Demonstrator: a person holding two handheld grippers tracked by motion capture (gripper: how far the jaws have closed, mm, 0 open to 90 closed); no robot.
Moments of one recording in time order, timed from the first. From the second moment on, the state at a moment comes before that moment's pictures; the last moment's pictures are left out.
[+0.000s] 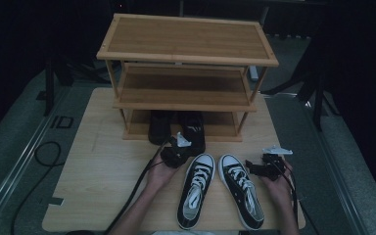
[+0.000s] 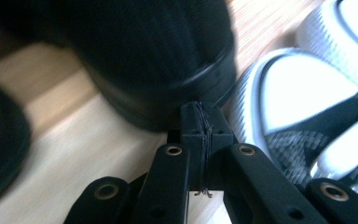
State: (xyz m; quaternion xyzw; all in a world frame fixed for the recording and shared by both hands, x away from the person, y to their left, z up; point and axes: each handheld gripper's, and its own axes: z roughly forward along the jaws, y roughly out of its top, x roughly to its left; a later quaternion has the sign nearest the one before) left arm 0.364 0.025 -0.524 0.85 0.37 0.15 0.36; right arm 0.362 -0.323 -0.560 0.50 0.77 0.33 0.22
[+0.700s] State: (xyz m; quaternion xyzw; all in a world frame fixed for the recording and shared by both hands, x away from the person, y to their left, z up) left arm 0.378 -0.016 -0.516 0.86 0.33 0.16 0.36; right arm 0.362 -0.323 -0.560 0.50 0.77 0.33 0.22
